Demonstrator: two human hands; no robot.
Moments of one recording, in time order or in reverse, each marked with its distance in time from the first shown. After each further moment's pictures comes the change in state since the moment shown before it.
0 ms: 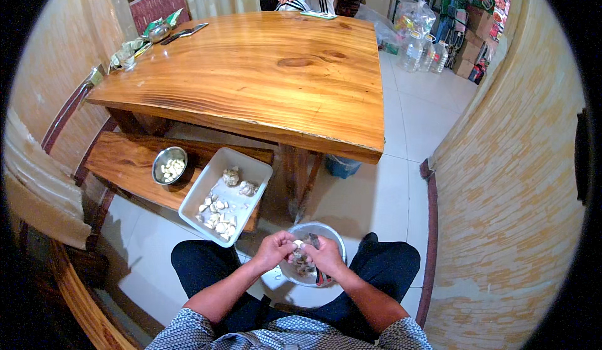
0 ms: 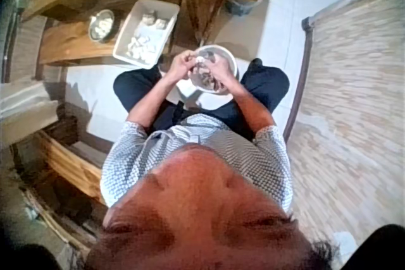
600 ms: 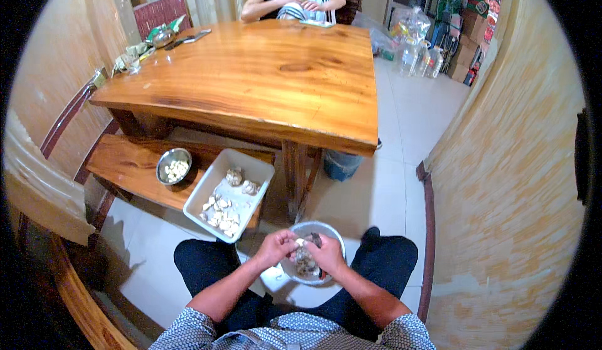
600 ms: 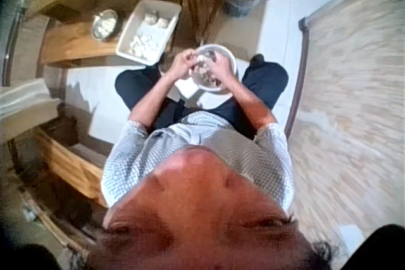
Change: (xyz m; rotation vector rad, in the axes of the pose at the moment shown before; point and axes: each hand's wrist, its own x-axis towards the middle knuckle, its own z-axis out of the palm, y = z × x) left_hand -0.008 -0.003 -0.001 -0.006 -0.040 0.044; right_hand -0.011 0.005 0.003 -0.194 0.143 -0.204
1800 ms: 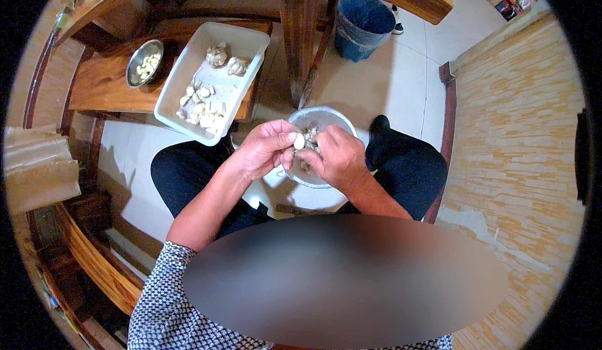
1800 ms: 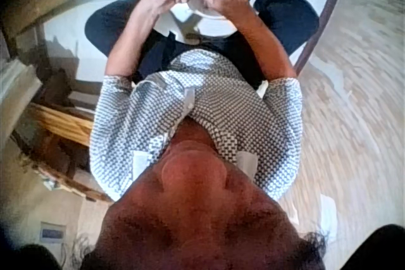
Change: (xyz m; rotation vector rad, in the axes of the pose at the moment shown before) left_hand -0.003 0.025 -0.007 -0.578 -0.095 -0.210; right_hand 0.008 -0.029 -0.012 -0.623 0.075 -0.680
